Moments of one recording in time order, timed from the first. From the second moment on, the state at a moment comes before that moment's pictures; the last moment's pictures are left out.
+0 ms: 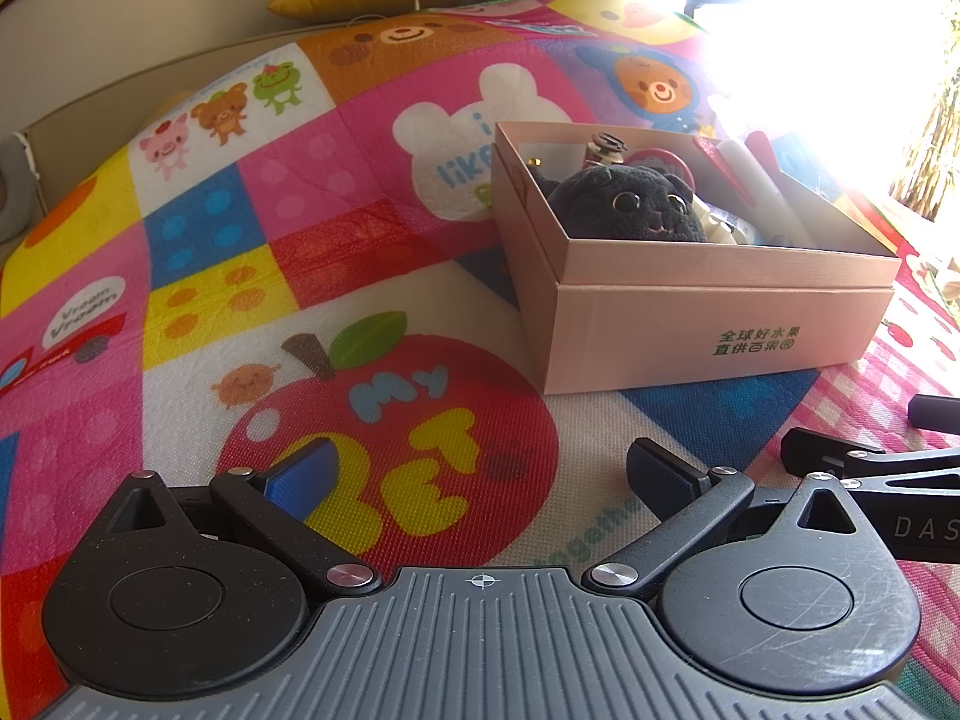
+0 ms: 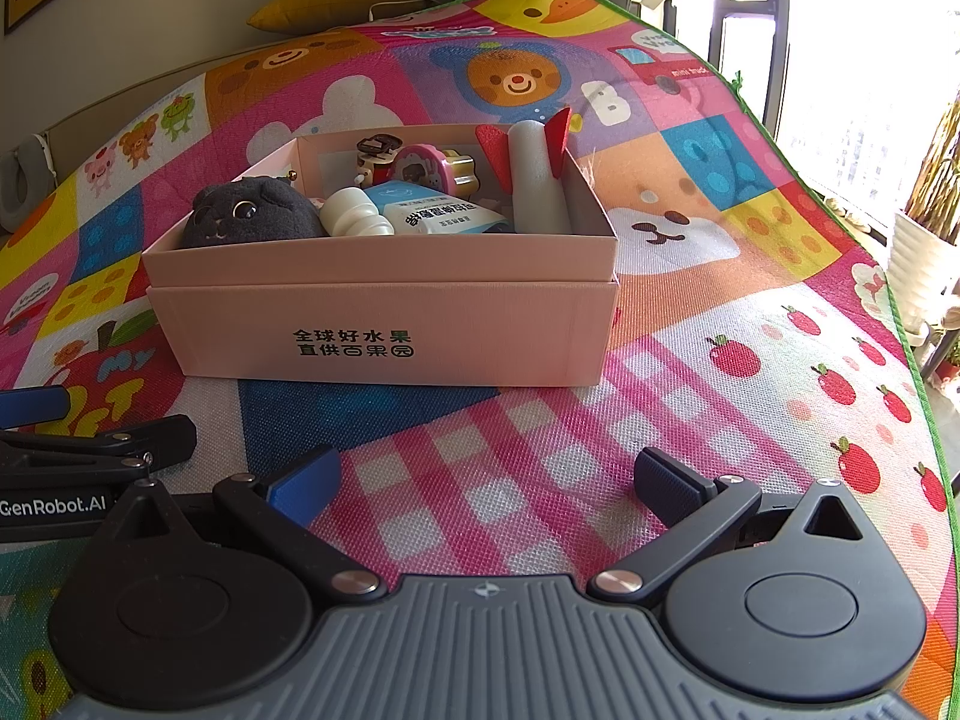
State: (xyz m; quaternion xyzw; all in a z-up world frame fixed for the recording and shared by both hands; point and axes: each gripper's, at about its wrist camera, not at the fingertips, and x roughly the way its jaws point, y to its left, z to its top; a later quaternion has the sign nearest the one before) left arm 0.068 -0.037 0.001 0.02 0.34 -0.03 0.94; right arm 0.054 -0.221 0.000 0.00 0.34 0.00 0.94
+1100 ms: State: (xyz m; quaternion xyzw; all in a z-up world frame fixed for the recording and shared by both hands) left arm 0.069 -0.037 0.001 0.02 0.34 -0.03 0.94; right arm 0.054 -0.221 0.000 0.00 0.34 0.00 0.94
